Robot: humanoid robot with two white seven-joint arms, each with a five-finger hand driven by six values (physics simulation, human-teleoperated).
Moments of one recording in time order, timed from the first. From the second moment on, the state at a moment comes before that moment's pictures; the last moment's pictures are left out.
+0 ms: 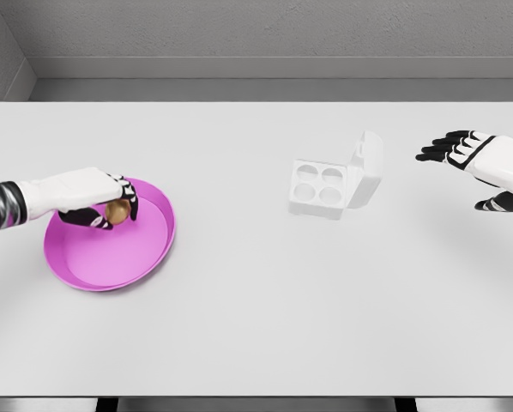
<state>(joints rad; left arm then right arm) -0.45 0.82 -0.49 -1.53 -0.39 -0.41 -0.61 -0.25 -1.07 0.27 -1.60 0.33 -0.61 0.30</state>
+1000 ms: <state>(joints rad) -0.46 0.69 -0.44 -1.56 -0.39 -0.41 -0.61 -0.26 -1.06 0.30 -1.59 0.34 -0.61 0.31</state>
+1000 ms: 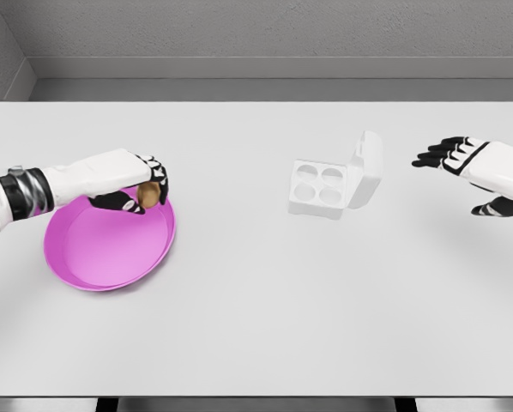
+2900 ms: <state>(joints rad) -0.65 0.09 -0.52 -1.24 -0.48 -0.40 -0.61 -0.34 -0.99 0.38 -1.50 0.35 -0.61 0.36</state>
